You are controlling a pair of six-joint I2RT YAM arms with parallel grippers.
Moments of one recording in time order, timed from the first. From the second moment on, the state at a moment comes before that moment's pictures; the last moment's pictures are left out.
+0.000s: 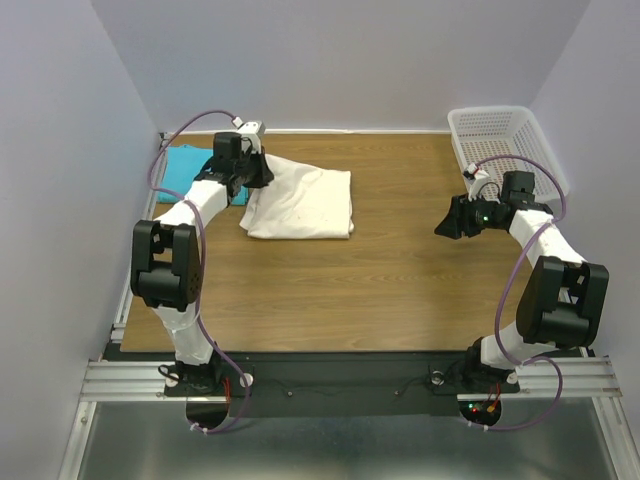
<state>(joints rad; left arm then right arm) -0.16 1.80 1.32 -0.08 0.29 -0.14 -0.22 1.52 1.03 -0.51 -0.80 -0.34</state>
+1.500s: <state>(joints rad) 0.04 1.91 1.79 -0.36 0.17 0.04 -0.22 1.52 1.03 -0.51 -0.81 -0.33</state>
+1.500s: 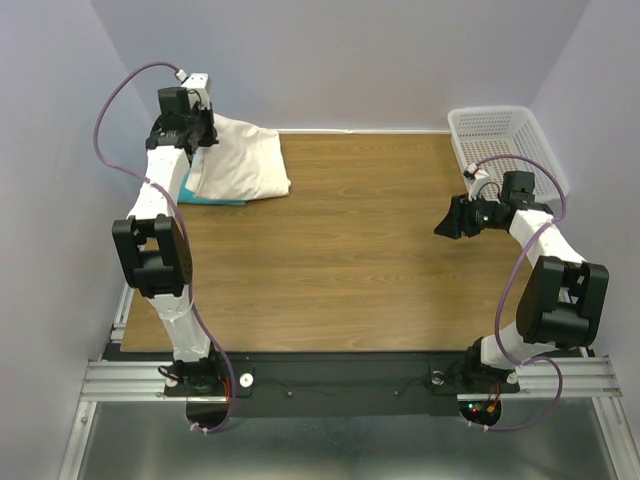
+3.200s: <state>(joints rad) 0.20 2.14 2.11 -0.50 0.04 0.00 -0.22 1.53 1.03 -0.51 -0.88 -0.31</state>
